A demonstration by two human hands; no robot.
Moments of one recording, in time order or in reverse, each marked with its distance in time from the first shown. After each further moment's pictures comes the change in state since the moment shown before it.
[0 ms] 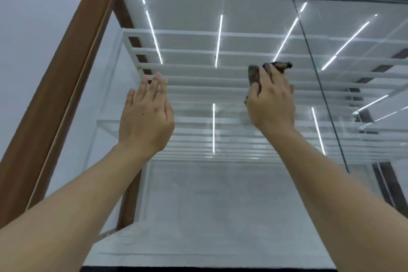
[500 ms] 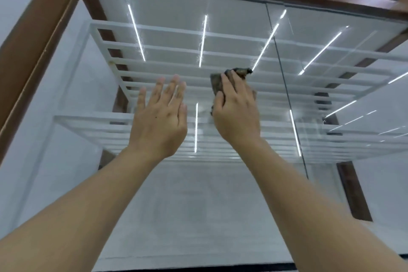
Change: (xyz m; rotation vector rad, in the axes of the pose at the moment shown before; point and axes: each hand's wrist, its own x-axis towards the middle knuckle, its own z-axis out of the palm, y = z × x) left_hand -0.003 0.080 0.023 -0.050 -0.045 0.101; right_hand -0.020 0.009 -0.003 0.019 -0.038 -0.138
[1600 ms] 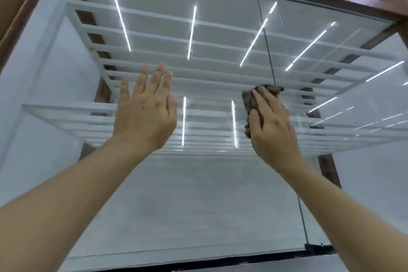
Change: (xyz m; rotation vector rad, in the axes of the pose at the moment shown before) left_hand -0.002 0.007 -0.003 0.029 -0.015 -0.046; right_hand -0.052 0.081 -0.045 -0.017 -0.006 0.017
